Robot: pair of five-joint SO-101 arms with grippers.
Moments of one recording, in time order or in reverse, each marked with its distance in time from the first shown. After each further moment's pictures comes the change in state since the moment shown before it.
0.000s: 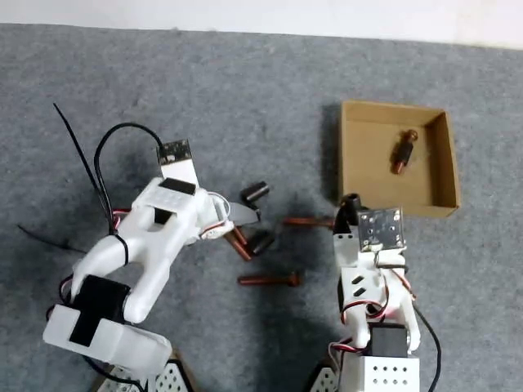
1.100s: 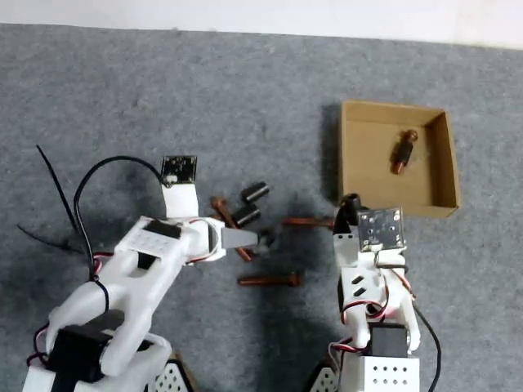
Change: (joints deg) left arm -1.6 -16.2 22.3 -20.9 -15.3; right arm 0.0 0.0 0.0 0.0 0.0
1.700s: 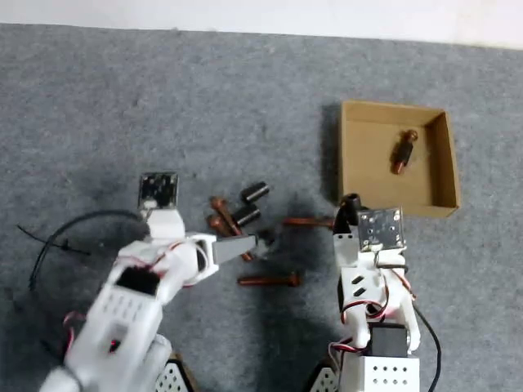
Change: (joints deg) left arm -0.1 -36.4 17.1 4.5 -0.7; right arm 0.0 0.0 0.0 0.0 0.0
